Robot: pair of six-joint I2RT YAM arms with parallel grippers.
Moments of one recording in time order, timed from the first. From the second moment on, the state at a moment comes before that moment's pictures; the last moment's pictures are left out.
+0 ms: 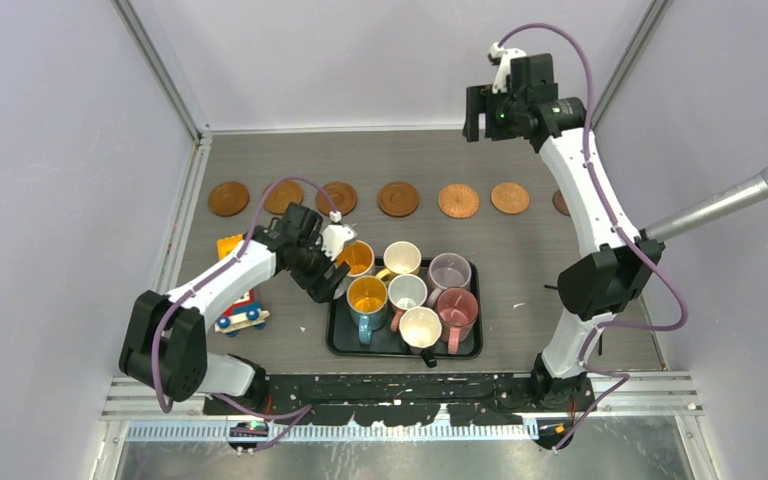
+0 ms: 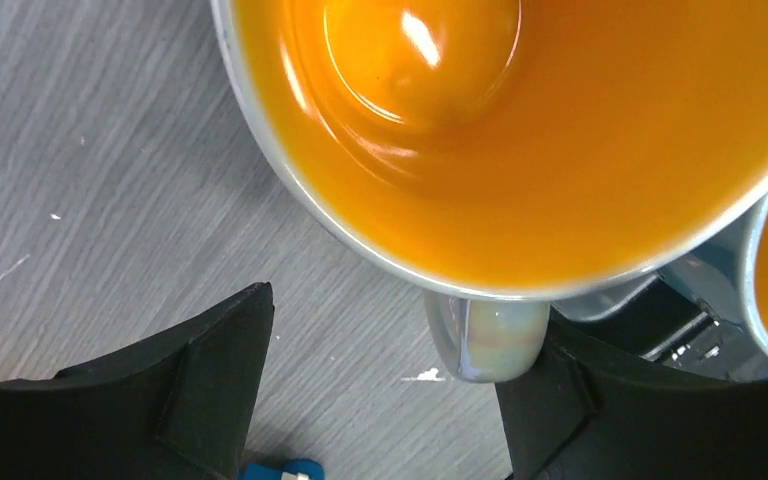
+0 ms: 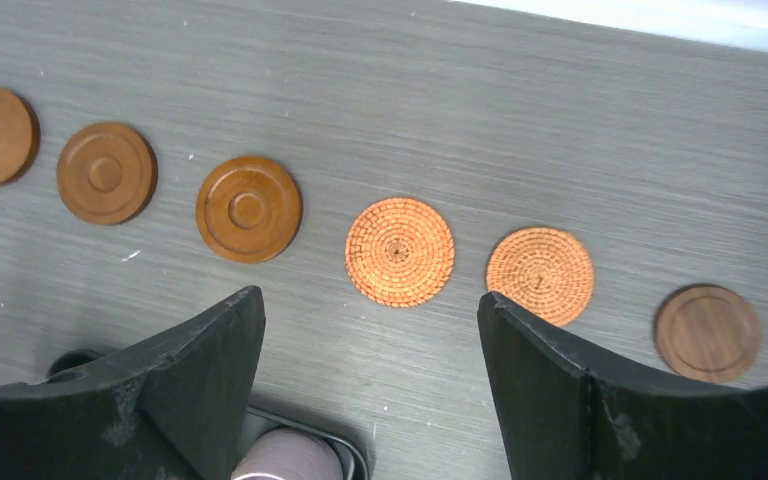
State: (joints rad) left arm -0.43 1.38 0.90 -0.72 0.26 0.38; right arm 0.22 1.81 1.98 -0.83 -0.07 0.05
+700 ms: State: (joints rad) left arm -0.43 1.29 0.78 -0.49 0.32 0.34; right arm 0.22 1.68 1.89 -0.94 -0.06 0.08
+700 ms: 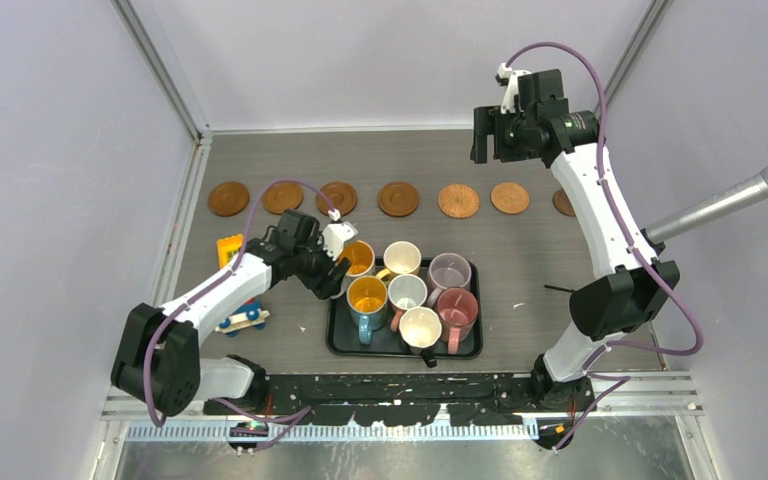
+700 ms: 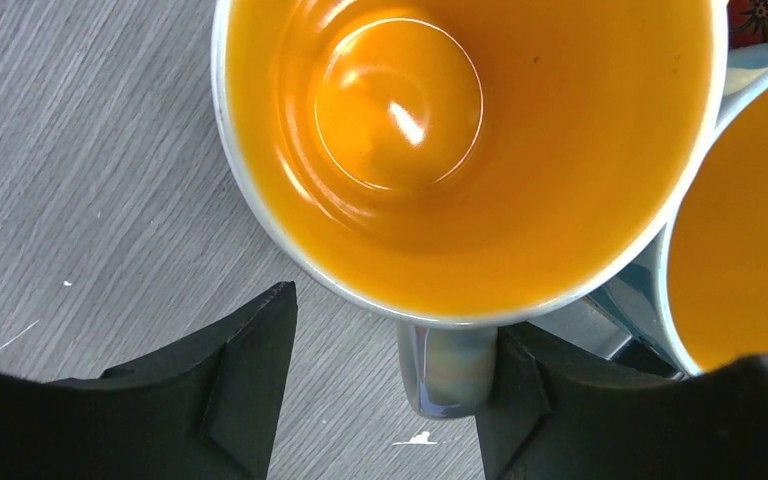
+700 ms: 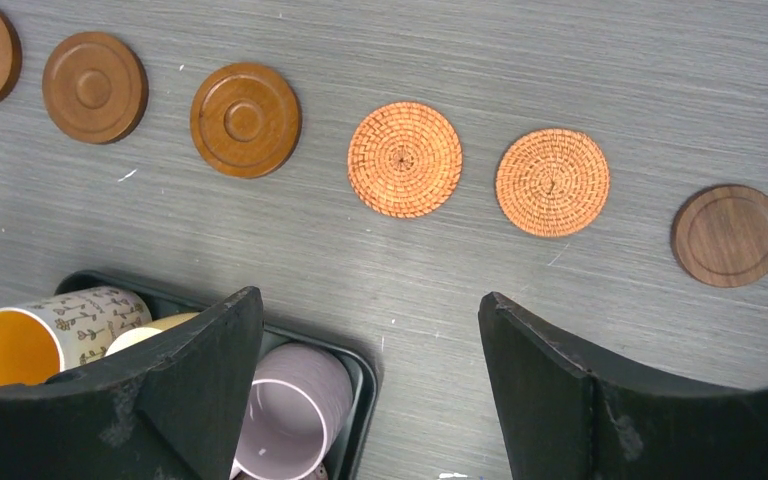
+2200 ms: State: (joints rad) left arm -0.41 1.09 0.75 -0.46 0.26 0.31; right arm 0.22 1.63 1.80 -0.94 -0.07 0.08
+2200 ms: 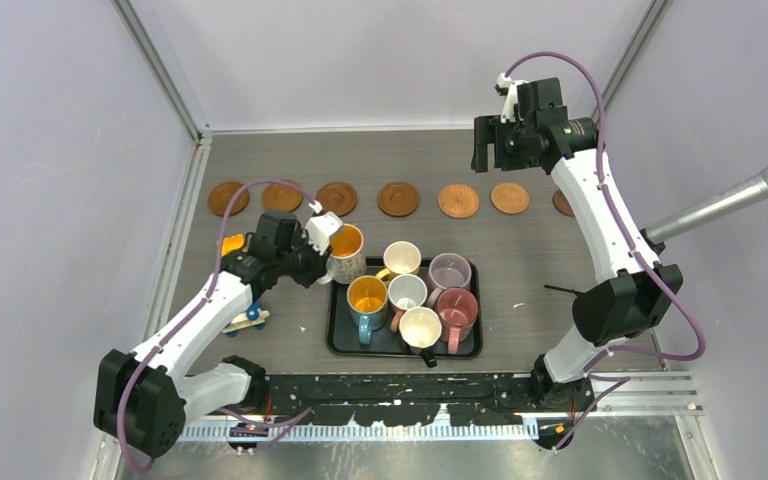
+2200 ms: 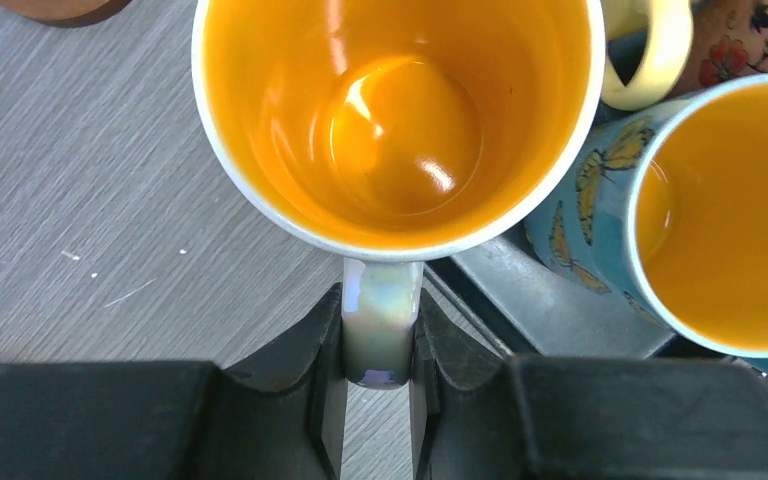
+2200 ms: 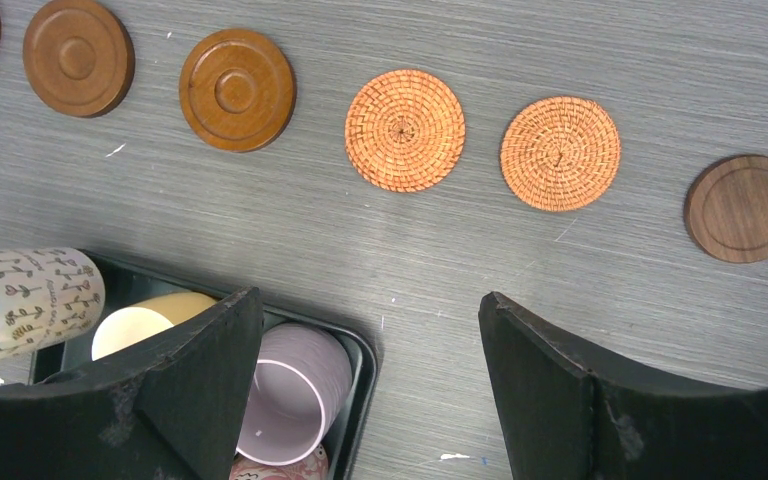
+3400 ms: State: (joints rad) left arm 0.42 1.69 1.21 -0.12 0.36 0.25; right arm 0.22 1.63 1.79 -0.94 -0.10 0.09
